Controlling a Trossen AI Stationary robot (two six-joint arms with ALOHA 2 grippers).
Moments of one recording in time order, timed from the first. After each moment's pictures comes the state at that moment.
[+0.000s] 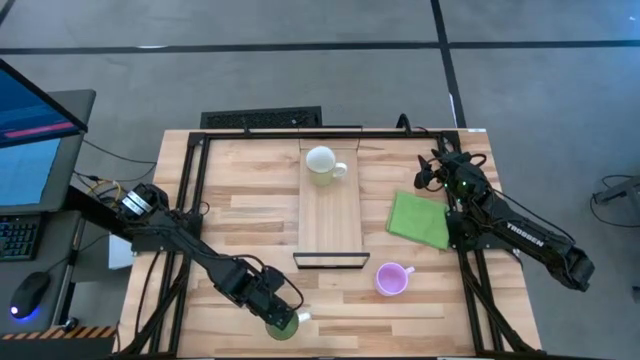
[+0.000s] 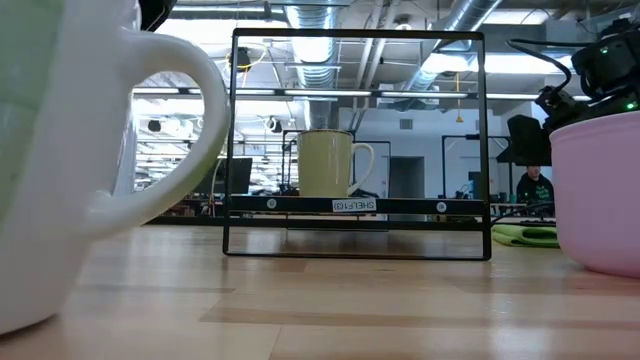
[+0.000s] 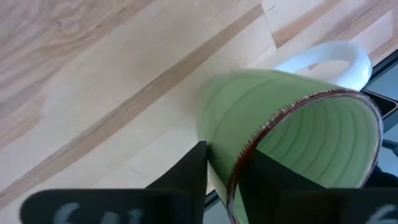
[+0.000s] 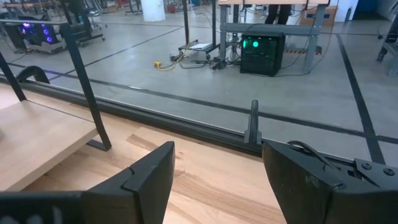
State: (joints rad) left arm -0.62 1.74 1.25 -0.67 0.06 -1.65; right arm -0.78 0.29 0.01 0.04 0.29 0.07
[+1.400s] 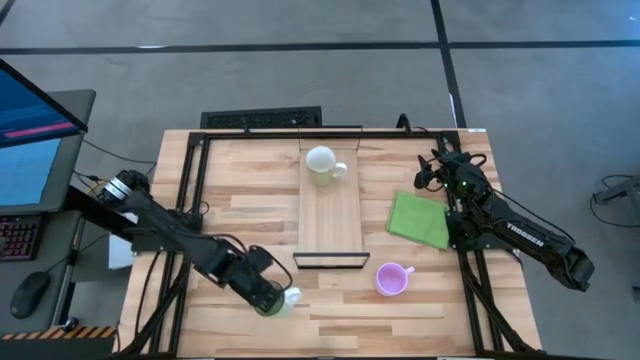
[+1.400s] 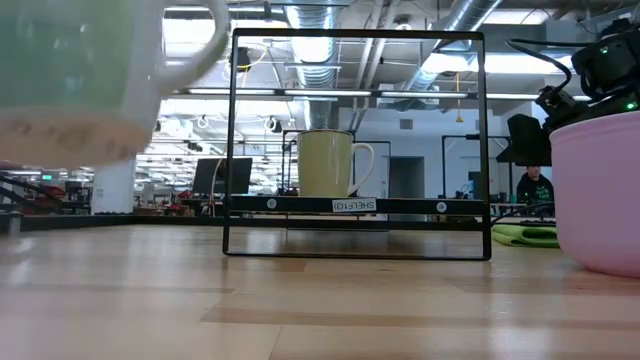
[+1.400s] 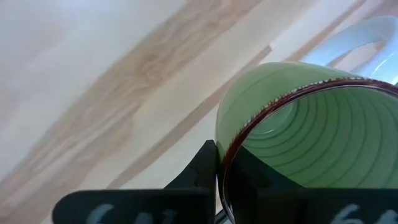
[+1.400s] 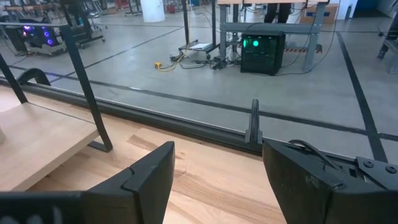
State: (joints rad) left arm -0.60 1.56 1.25 -0.89 -0.03 -1.51; right arm -0.78 0.29 0.01 0.04 0.29 0.09
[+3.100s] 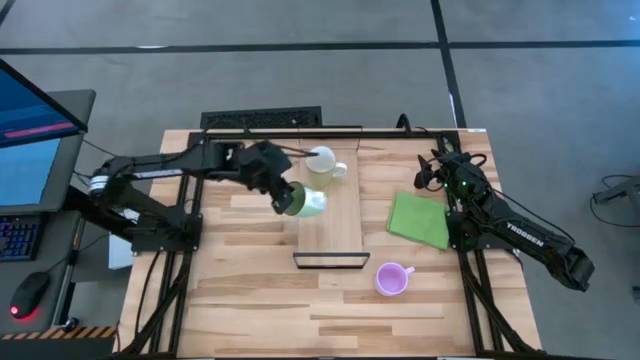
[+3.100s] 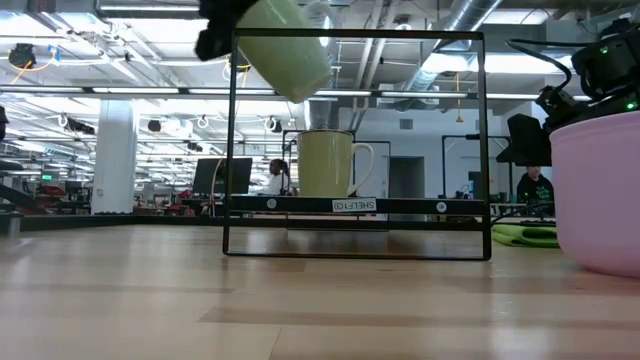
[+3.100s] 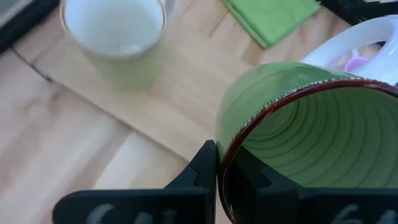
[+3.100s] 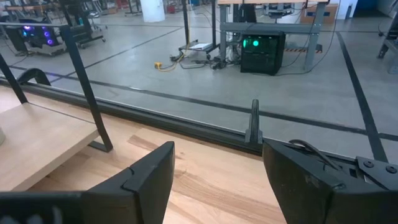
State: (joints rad) left arm 0.13 1.37 1.36 -0.86 -0.03 -0.46; right arm -0.78 0.29 0.01 0.04 0.29 0.09
